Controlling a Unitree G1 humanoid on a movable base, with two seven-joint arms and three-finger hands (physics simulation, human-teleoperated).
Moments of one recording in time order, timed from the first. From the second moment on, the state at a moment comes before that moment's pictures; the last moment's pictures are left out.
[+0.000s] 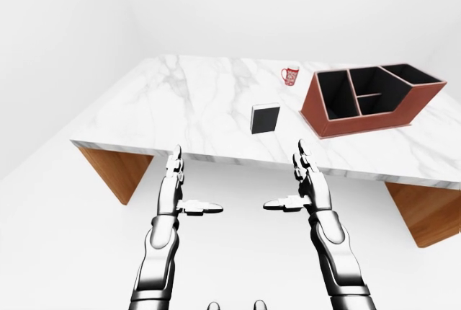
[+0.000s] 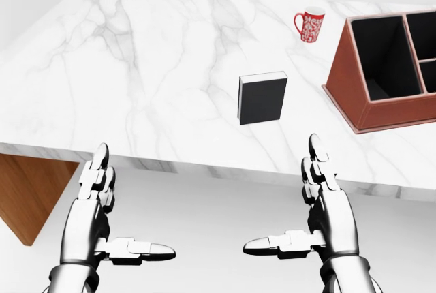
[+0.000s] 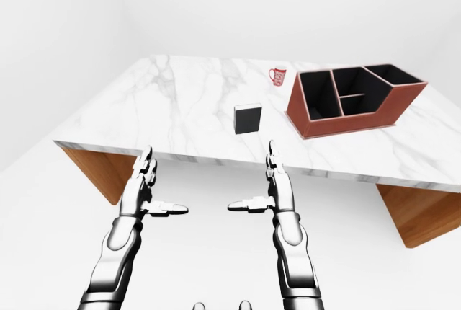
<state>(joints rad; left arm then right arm) 0.00 0.02 0.02 0.05 0.06 -0.05 -0.03 0.02 -0.02 -0.03 -0.03 0.01 -0.02 0.06</state>
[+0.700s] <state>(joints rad) 0.00 0.02 0.02 0.03 0.05 -0.04 -0.02 0.02 -0.02 -0.03 -0.02 0.01 -0.03 0.05</state>
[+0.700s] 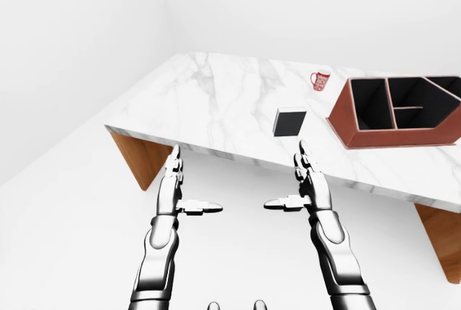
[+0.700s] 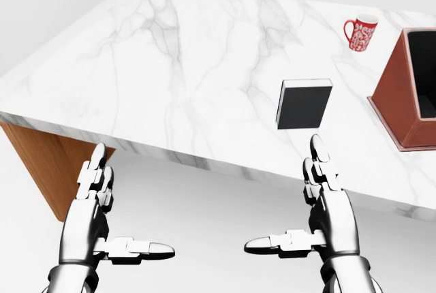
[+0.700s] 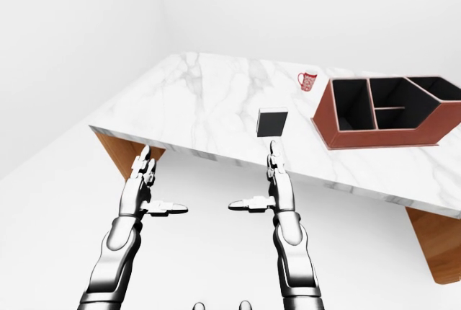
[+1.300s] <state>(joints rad) 0.00 0.02 0.02 0.04 0.06 -0.05 -0.02 0.03 -0.02 -0.07 -0.08 0.03 -0.01 0.01</state>
